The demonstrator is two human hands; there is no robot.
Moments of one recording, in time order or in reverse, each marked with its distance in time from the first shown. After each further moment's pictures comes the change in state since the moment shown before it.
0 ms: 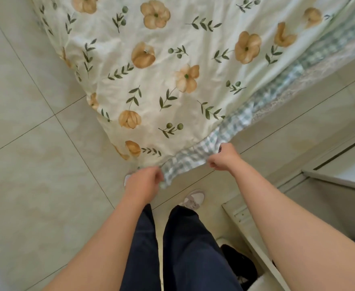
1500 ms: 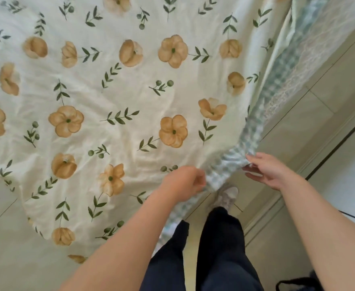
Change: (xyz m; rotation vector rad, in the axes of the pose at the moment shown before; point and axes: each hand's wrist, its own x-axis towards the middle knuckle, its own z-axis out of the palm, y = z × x) left_hand 0.180 0.302 -0.090 0.062 -0.335 0.511; right_hand 0.119 0.021 -0.286 0.693 0.002 0.227
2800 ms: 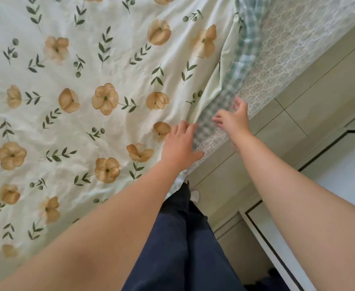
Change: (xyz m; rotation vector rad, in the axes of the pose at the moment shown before) left_hand 0.197 0.183 -0.079 0.206 0.414 -0.141; right_hand 0.044 -0.223 -0.116 0.040 0.057 -0.448
